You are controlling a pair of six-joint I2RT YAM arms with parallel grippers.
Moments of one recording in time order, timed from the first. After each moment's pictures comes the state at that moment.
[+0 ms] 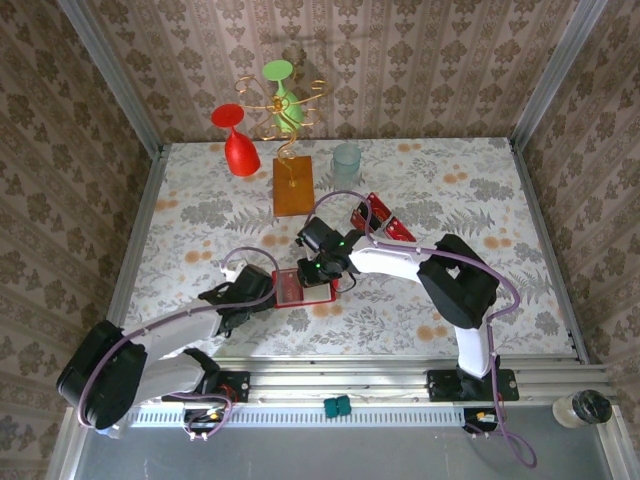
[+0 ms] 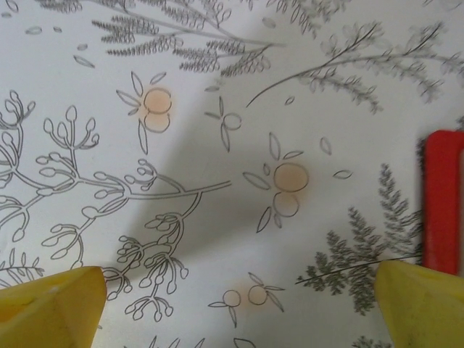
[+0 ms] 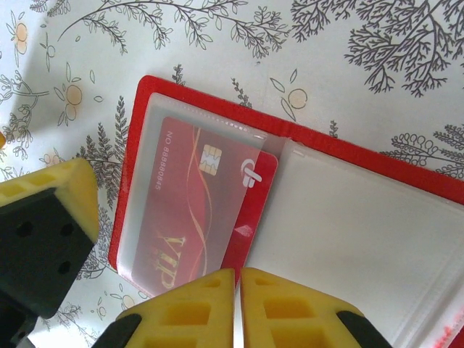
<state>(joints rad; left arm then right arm) -0.69 1.15 0.37 -0.32 -0.40 -0.77 0.84 1.95 1.31 -0.42 -0.22 0.55</state>
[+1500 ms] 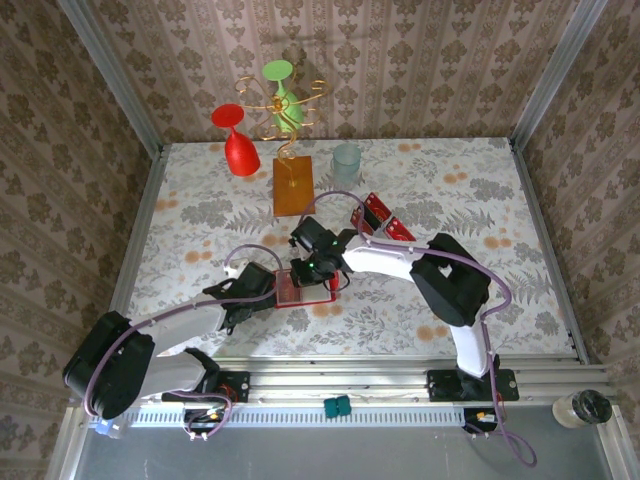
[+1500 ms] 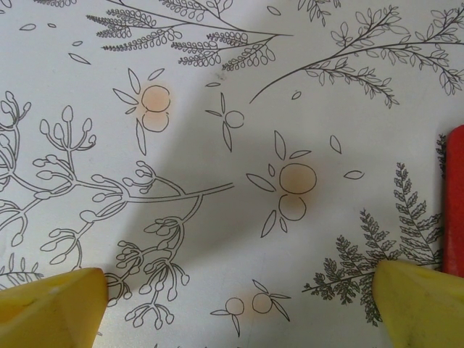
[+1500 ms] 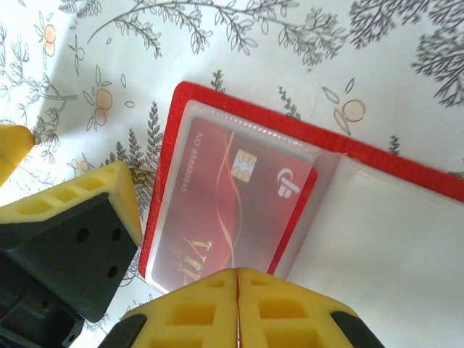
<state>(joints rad) -0.68 1.20 0.40 -0.33 -0.40 -0.76 0.85 2.00 1.37 -0.43 -0.25 0.58</state>
